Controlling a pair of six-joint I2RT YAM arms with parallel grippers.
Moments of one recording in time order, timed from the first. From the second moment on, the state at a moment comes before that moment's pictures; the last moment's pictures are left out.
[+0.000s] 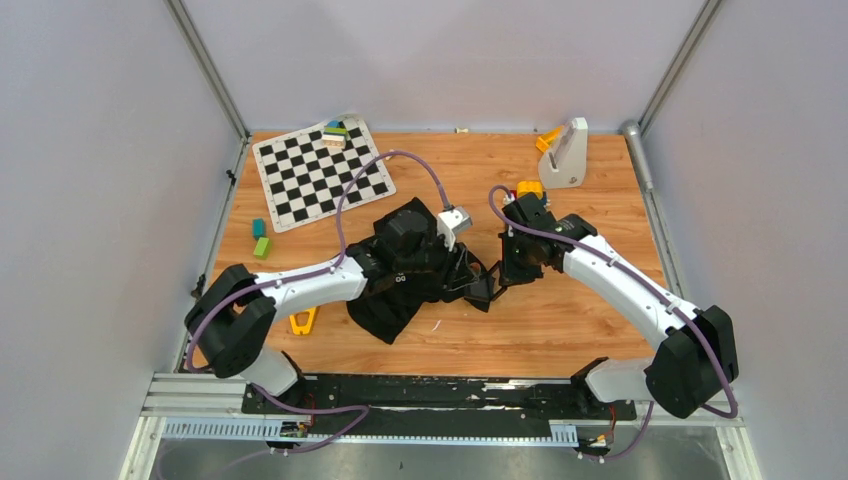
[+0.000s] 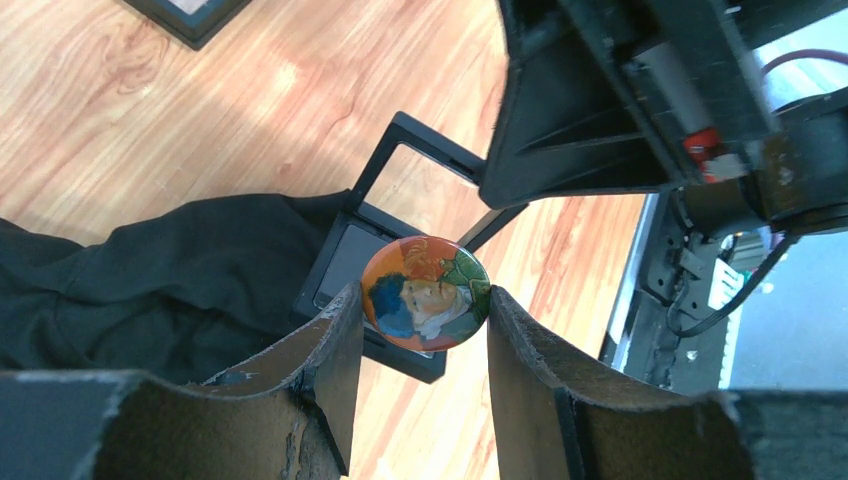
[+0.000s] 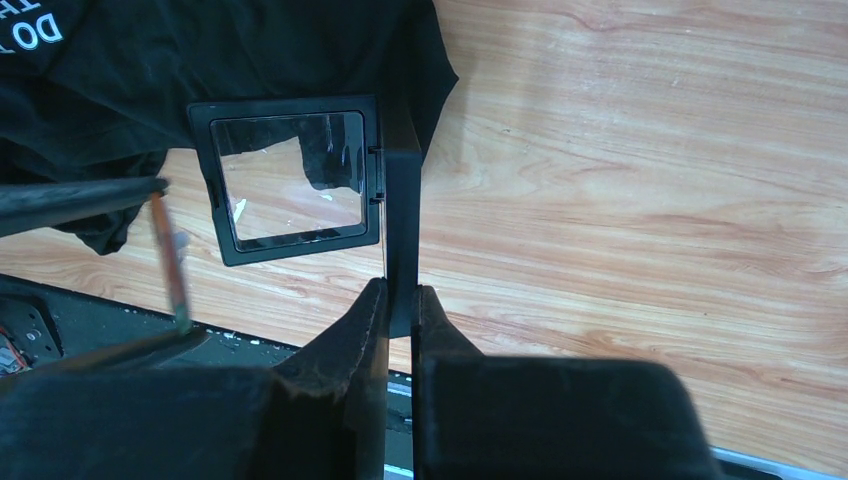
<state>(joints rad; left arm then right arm) -0.85 1.50 0.89 0.20 0.41 -0.22 0.56 1.33 1.07 -0.90 -0.02 0.50</state>
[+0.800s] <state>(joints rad) -0.94 1.72 0.97 0.13 0.27 -0.04 0.56 1.33 1.07 -0.90 -0.01 0.50</state>
